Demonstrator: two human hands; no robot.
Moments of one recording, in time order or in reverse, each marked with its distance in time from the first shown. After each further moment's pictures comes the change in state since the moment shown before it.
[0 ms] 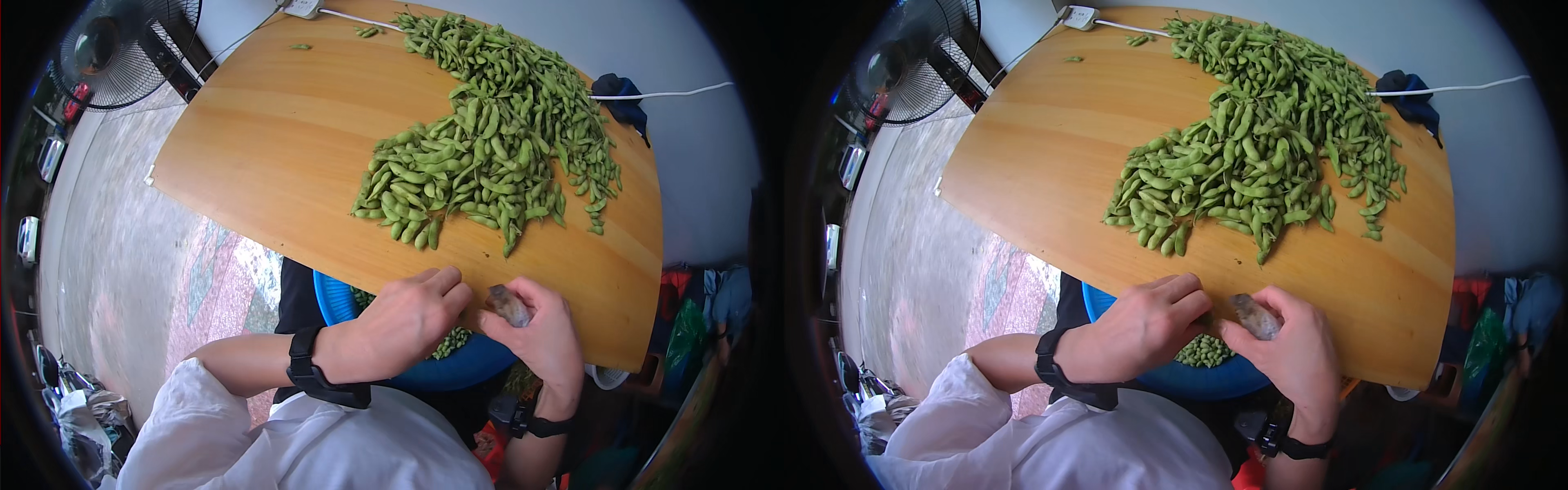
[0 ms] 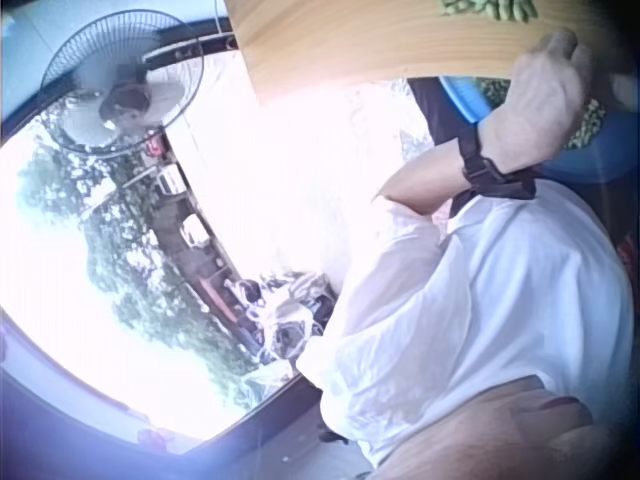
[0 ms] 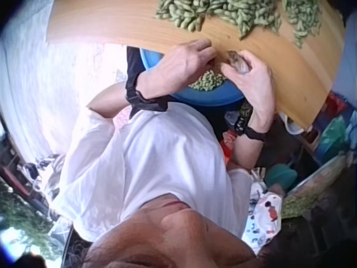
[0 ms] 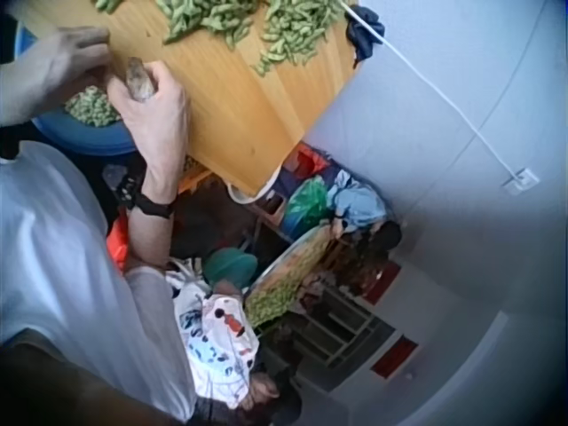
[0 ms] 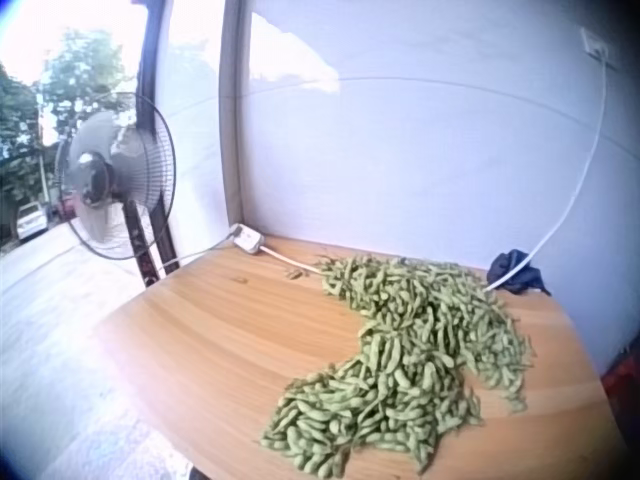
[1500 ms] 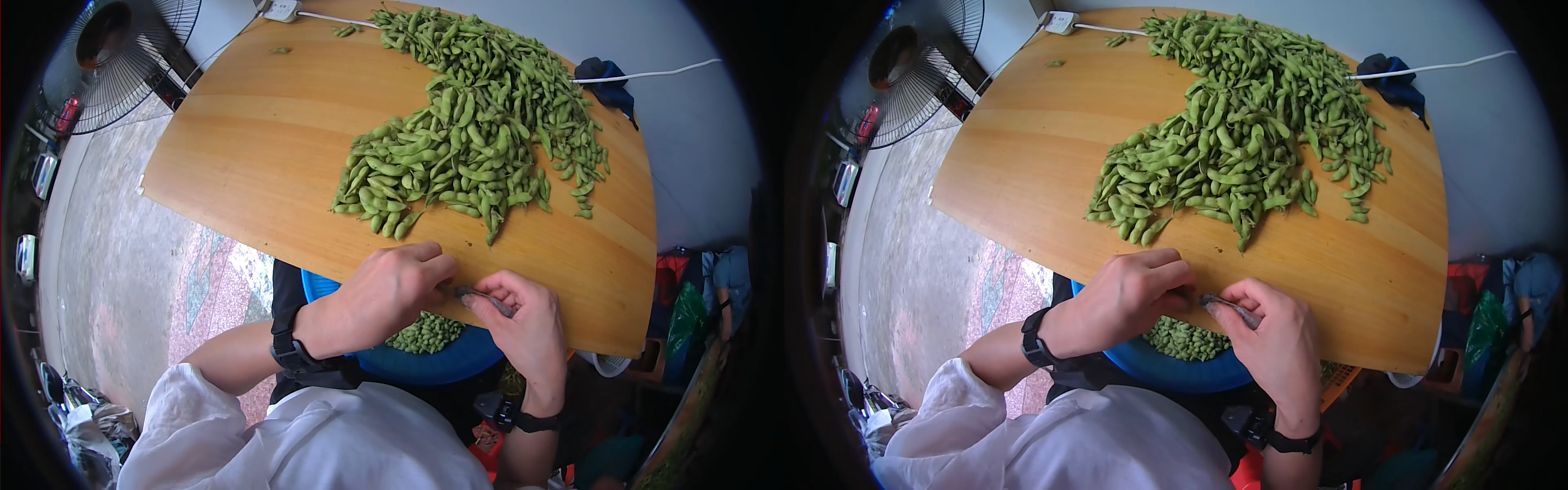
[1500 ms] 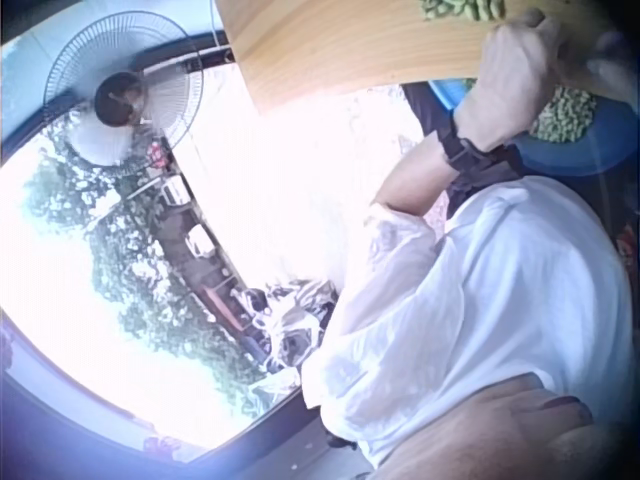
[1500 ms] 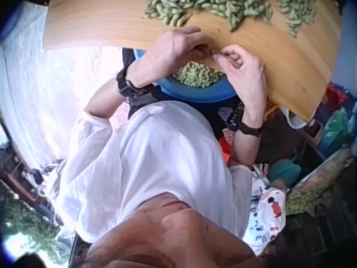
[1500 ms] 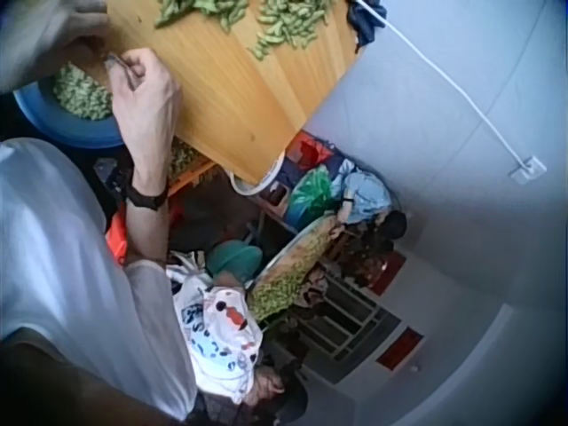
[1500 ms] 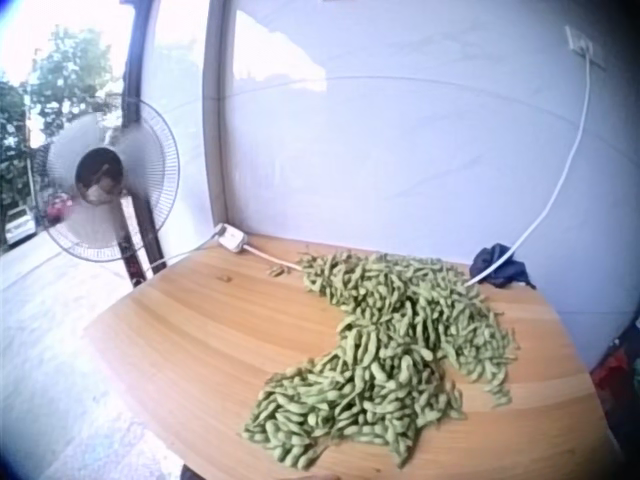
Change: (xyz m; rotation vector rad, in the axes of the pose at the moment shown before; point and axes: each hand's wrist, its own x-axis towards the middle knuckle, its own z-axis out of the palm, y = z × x) left_hand 0.015 -0.012 -0.012 -0.104 -0.053 -0.038; right_hand -0.008 -0.001 0.005 -0.066 0.099 -0.079
